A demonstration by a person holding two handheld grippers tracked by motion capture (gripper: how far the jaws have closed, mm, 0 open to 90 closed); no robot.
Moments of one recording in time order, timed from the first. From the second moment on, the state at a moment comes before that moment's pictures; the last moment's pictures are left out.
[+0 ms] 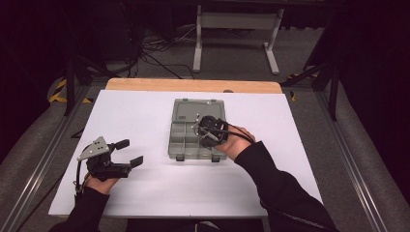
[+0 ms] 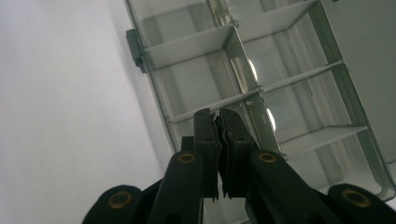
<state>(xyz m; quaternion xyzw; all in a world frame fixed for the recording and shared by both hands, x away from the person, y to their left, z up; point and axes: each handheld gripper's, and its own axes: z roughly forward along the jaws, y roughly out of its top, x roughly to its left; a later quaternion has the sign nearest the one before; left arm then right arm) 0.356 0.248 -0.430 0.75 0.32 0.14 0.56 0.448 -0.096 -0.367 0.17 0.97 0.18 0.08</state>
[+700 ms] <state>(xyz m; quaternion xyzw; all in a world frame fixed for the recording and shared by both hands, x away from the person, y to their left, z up) 0.356 0.248 -0.431 0.75 0.32 0.14 0.56 0.462 -0.104 -0.393 0.19 0.97 0.16 0.06</state>
